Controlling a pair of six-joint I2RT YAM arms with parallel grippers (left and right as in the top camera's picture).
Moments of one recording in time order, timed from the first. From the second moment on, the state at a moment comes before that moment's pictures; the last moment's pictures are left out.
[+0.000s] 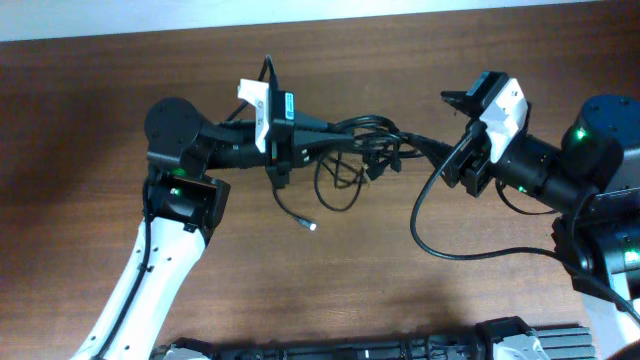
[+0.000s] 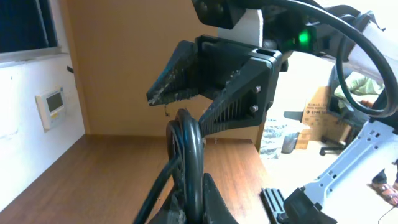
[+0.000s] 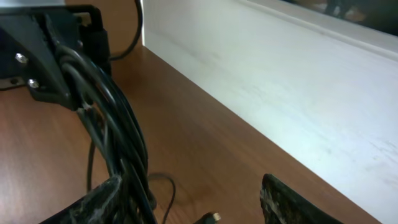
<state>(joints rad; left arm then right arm) -0.32 1.31 1.07 0.47 1.27 -0.21 0.11 1.00 1.32 -0.65 -0.66 -0.34</state>
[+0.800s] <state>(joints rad) -0.42 1.31 1.07 0.47 0.98 -0.32 0.10 1.00 1.32 -0.74 -0.75 -0.34</state>
